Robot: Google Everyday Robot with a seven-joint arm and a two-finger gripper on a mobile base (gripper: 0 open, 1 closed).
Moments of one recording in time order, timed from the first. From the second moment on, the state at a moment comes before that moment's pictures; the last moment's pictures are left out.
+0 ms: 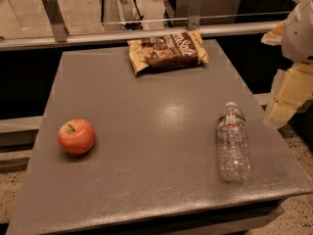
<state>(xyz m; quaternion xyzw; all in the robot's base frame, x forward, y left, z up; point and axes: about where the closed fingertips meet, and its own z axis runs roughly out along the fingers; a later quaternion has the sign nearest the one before) 0.438 -0.214 0.984 -0.60 0.78 -0.04 0.17</state>
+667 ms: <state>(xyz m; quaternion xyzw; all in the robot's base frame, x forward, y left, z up) 0.431 -0.196 0.973 -0.57 0.80 -0.03 0.17</state>
